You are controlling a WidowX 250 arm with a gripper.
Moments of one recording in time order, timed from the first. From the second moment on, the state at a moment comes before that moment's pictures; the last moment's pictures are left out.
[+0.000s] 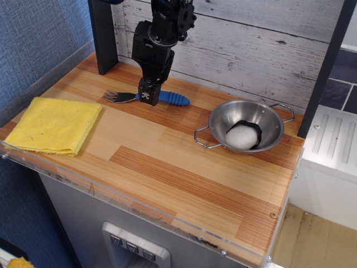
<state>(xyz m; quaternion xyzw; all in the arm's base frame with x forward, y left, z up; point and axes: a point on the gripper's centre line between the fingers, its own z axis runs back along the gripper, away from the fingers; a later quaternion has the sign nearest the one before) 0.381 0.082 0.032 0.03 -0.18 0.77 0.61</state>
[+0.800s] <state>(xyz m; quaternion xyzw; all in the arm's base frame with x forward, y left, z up) 0.372 0.050 0.083 0.04 -0.23 0.73 0.64</state>
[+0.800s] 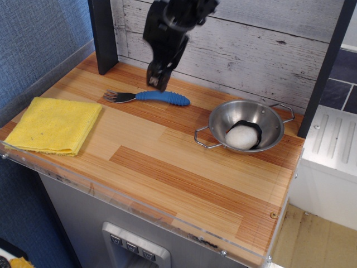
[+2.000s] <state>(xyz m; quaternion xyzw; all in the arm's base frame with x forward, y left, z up) 0.362 -0.075 0.051 -0.01 -0.17 0.57 0.80</state>
